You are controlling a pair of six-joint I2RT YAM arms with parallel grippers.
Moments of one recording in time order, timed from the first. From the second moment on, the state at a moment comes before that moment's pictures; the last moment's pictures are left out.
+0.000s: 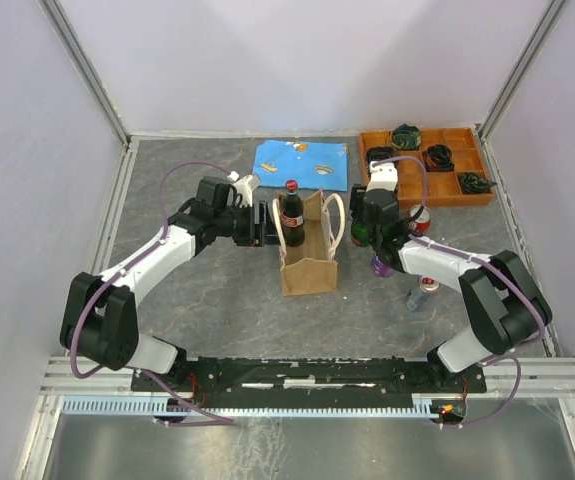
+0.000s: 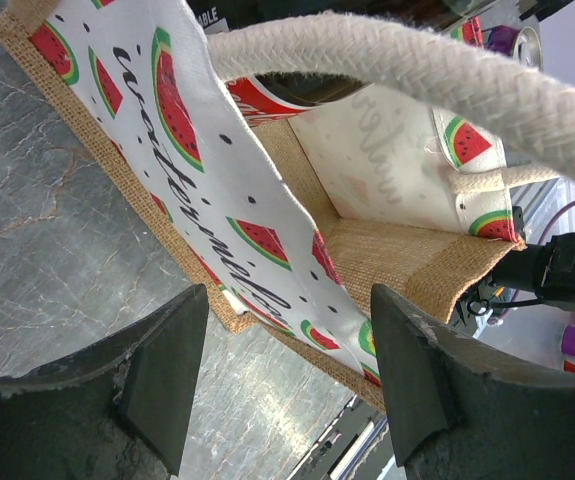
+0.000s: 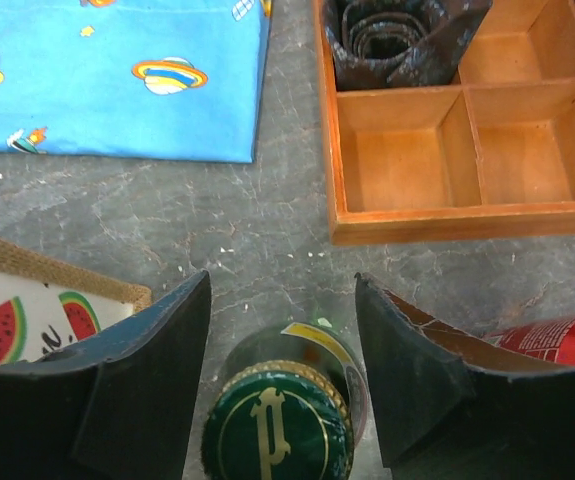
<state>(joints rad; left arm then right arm) -0.39 1.43 0.95 -0.28 0.58 -0.37 0.50 1.53 0.79 0.38 0.47 0.22</state>
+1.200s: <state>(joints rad) -0.39 1.43 0.96 -0.28 0.58 -0.37 0.50 1.51 1.27 0.05 0.38 0.09</state>
